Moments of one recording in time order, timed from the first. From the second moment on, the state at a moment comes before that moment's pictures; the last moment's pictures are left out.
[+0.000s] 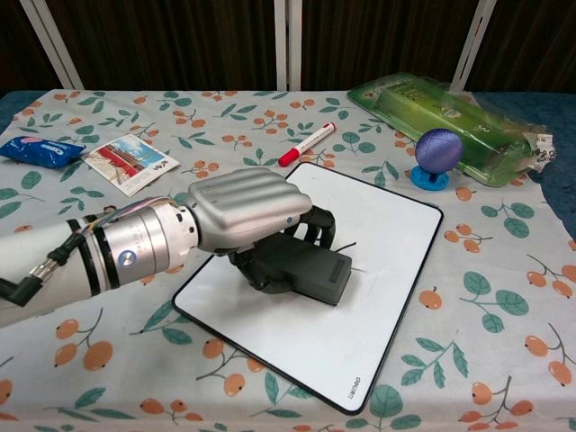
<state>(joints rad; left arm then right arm) -0.85 -1.81 -0.07 -1.35 1.46 0.86 0.34 0.05 -1.12 0.10 -1.48 -1.40 1.46 0.05</state>
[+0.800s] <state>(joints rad) -0.93 -1.88 -0.16 -1.16 1.38 0.79 0.28 0.05 -1.11 0.11 -1.49 -1.40 1.47 0.06</state>
